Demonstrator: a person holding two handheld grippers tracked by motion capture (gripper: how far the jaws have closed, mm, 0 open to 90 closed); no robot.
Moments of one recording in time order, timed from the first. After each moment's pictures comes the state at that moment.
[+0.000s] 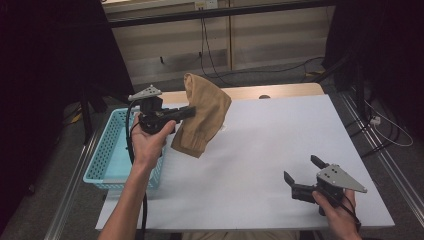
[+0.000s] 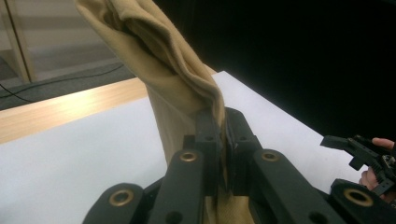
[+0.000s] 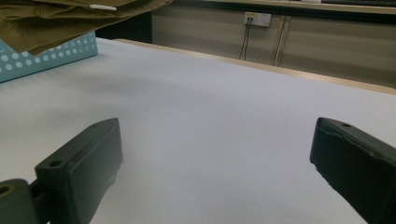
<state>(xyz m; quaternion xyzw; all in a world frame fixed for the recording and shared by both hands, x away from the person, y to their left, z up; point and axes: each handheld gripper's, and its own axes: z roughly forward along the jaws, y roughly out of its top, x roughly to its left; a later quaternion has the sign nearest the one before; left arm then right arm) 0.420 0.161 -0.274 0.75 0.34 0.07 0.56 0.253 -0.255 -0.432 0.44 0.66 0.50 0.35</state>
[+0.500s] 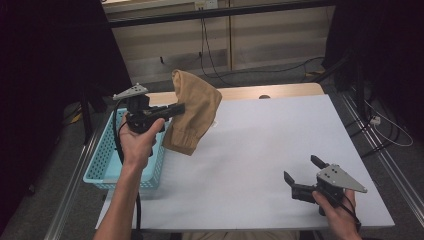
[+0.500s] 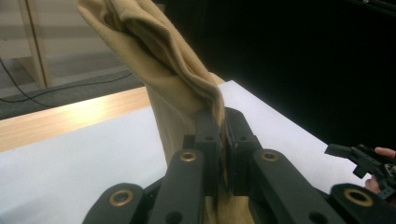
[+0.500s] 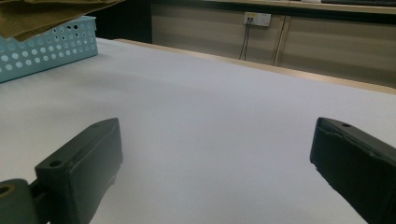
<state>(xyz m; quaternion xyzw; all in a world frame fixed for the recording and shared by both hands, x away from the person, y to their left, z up) 0.416 0.185 -0.262 0.74 0.35 0.08 0.57 0.253 -0.255 -0.432 0.44 0.66 0.50 0.35</state>
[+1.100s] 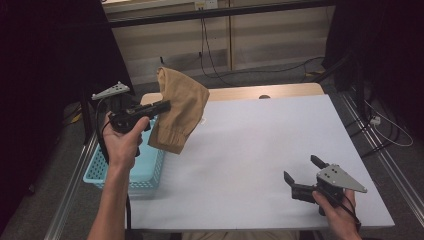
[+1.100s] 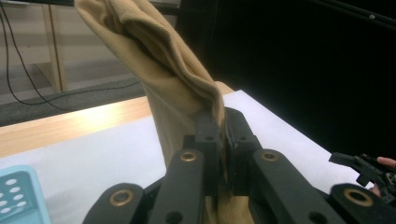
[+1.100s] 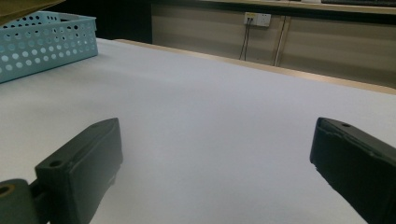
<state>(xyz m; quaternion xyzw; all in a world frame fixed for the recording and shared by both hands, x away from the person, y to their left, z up) 0.410 0.213 -0.251 0.72 0.37 0.10 0.58 0.254 -0.255 -0.432 0.44 0.66 0.50 0.35</state>
